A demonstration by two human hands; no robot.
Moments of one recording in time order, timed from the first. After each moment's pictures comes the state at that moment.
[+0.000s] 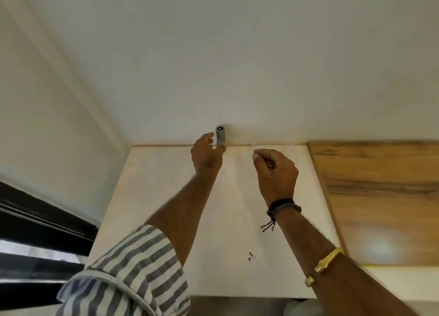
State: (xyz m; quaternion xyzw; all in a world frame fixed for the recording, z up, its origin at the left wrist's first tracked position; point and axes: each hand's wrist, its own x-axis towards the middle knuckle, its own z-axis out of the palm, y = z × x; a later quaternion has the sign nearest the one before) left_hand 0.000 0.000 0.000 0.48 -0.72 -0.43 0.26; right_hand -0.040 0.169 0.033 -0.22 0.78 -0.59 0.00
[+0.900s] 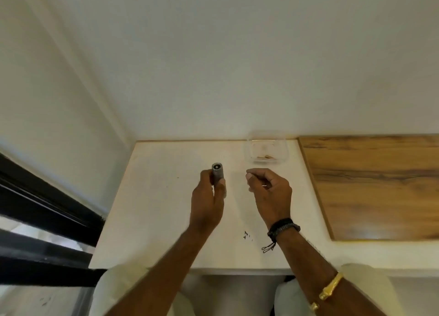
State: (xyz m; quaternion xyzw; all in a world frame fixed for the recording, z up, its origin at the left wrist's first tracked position) left_hand 0.125 0.121 0.000 0.33 -0.79 -0.42 0.30; right_hand 0.019 0.230 0.029 -0.20 0.75 -0.62 0.11
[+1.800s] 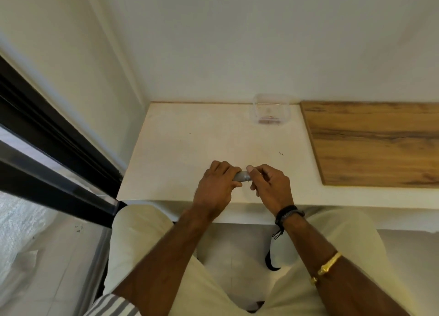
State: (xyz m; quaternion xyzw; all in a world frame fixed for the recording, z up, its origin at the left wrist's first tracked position) left_hand 0.218 0.187 0.007 0.19 -0.96 -0.17 0.14; right_hand 0.101 0.310 0.004 -0.26 0.80 -0.51 0.19
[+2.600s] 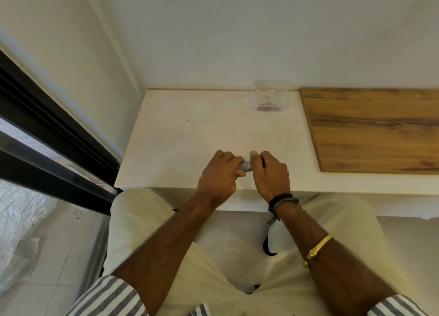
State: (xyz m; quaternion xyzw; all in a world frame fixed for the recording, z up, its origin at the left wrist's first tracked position) left_hand 0.215 0.200 0.006 0.17 -0.95 -0.21 0.15; right_hand 0.104 0.309 -0.005 -0.27 0.87 -0.40 0.10
